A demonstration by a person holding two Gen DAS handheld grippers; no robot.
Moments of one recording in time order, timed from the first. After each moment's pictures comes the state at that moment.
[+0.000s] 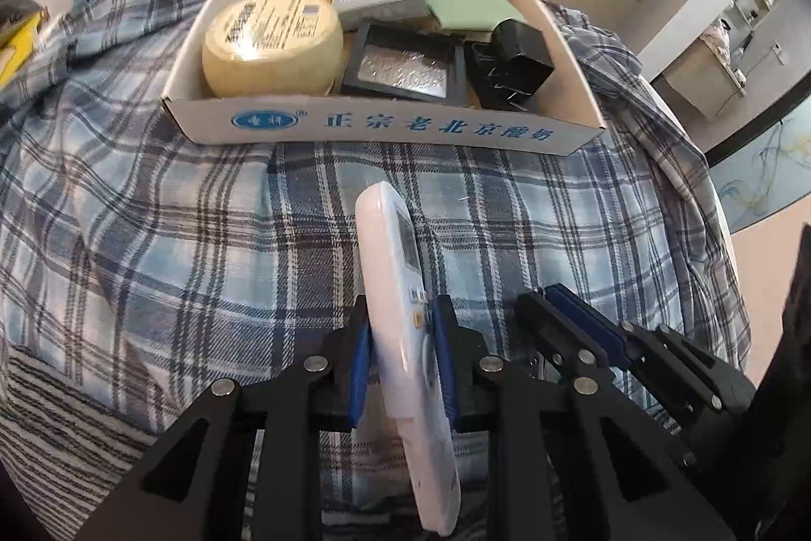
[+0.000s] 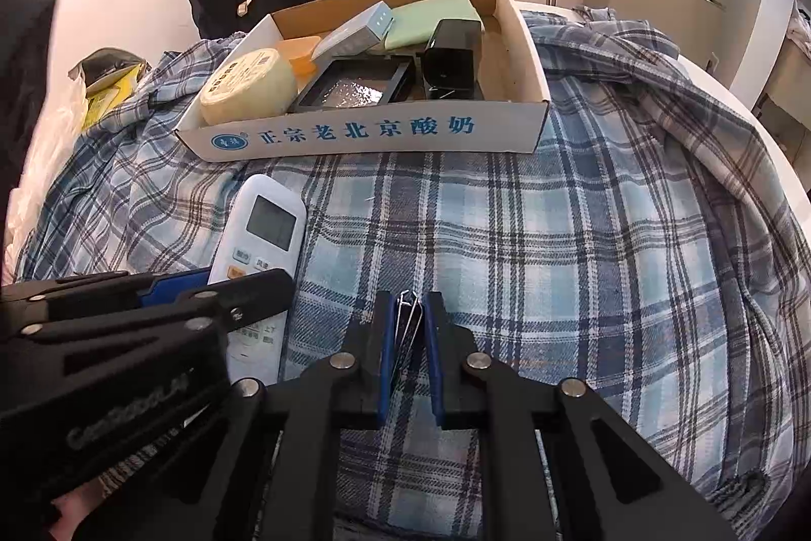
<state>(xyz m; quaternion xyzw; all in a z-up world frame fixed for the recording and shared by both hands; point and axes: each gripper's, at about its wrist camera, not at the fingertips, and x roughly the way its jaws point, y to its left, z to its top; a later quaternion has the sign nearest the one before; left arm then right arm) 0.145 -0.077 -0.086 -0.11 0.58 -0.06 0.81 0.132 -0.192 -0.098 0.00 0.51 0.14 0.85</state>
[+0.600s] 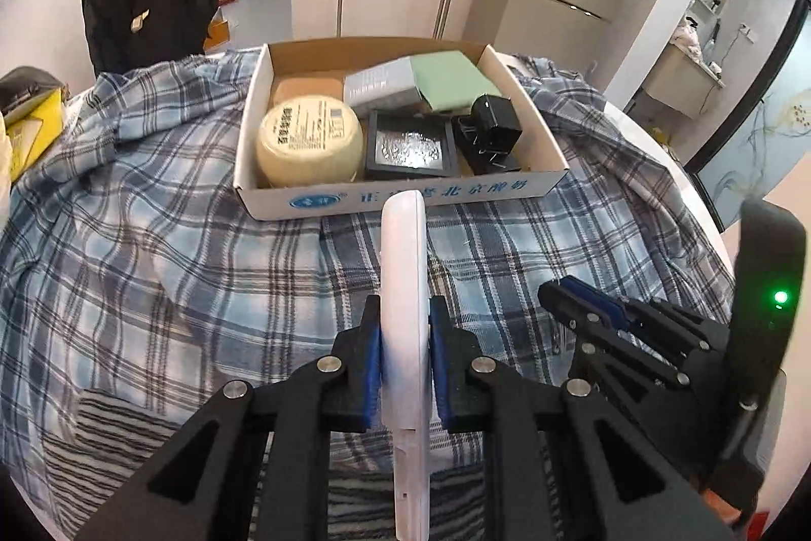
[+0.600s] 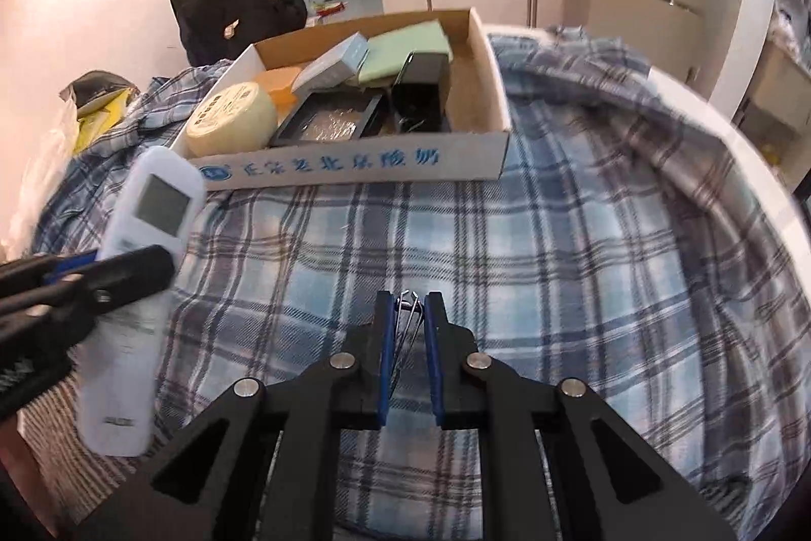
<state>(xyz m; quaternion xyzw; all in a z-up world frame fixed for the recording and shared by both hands) 0.118 -0.059 -0.032 -0.05 0.50 -0.08 0.86 0.132 -0.199 -0.087 0.01 0.48 0.11 0.87</state>
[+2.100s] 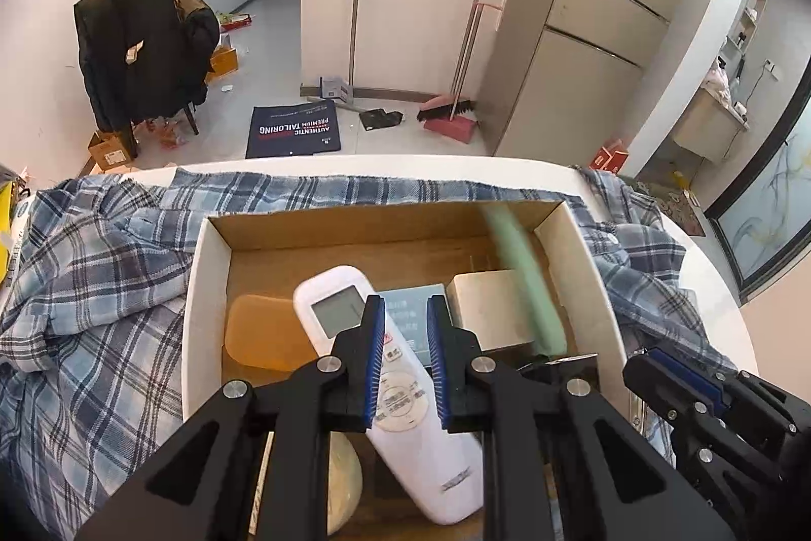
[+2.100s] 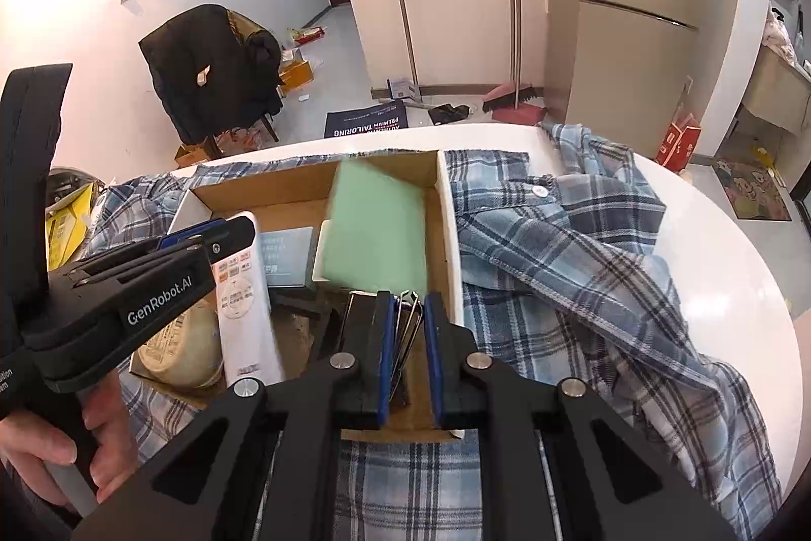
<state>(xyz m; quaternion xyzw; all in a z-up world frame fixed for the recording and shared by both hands) 0.312 -0.061 -0.037 -0.06 0.47 -0.05 0.88 0.270 -0.212 -0.039 0.03 0.47 0.09 0.88</state>
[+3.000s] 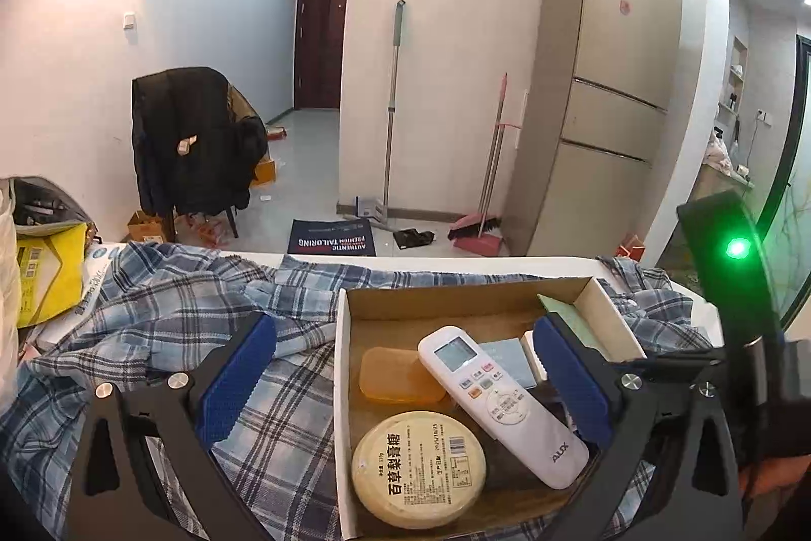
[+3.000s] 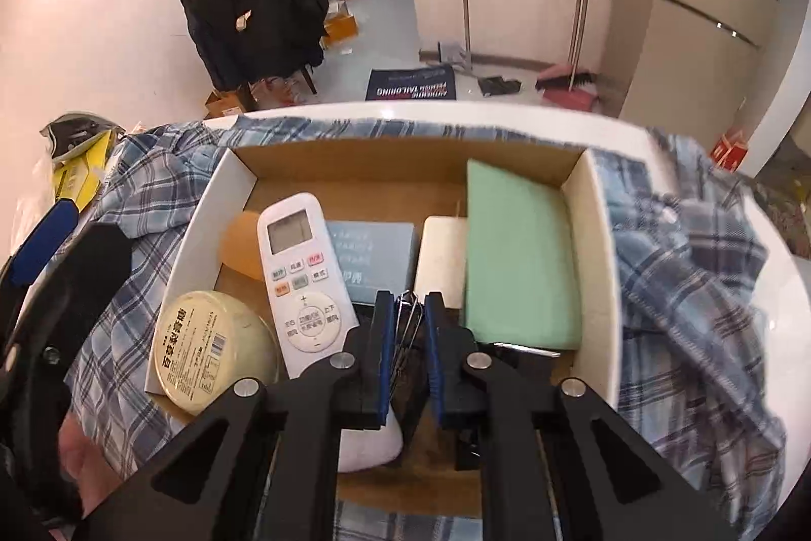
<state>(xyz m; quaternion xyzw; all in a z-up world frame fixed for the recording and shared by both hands) 0.234 0.001 -0.008 -0.05 0.29 -0.01 0.96 0.306 -0.139 -0.067 0.00 0.51 0.16 0.84</state>
